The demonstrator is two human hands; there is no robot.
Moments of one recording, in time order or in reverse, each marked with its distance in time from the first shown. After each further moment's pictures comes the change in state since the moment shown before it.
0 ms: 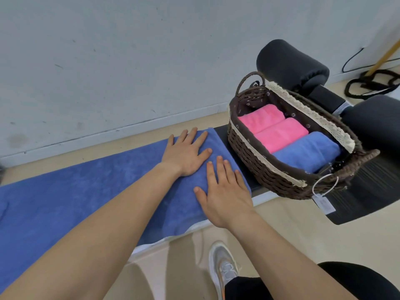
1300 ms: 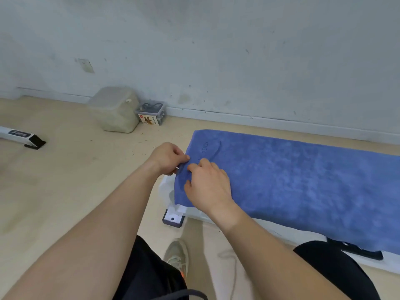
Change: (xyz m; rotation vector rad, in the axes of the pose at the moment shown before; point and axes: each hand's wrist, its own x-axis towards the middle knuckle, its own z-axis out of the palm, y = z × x) left_hand -0.358 -0.318 -0.035 -0.811 0.211 -0.958; right_hand -0.053 -0.395 0.044 0.123 0.026 -0.669
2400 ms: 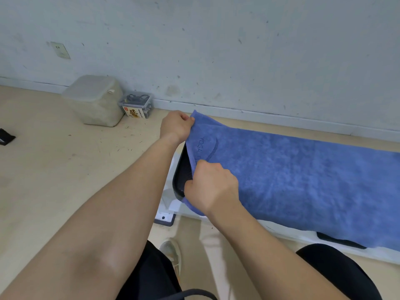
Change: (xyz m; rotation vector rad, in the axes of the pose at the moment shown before) left_hand 0.098 0.035 0.020 -0.195 0.305 0.156; right_hand 0.004 -0.008 -0.016 0.096 -0.086 0.236
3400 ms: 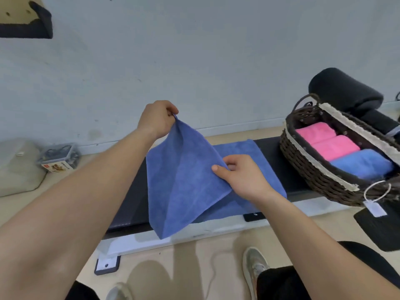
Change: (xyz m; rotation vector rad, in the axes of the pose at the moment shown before) left_hand -0.101 0.236 0.108 0.240 -0.207 0.538; right_hand -0.111 0.249 -0.141 0.786 0.307 0.168
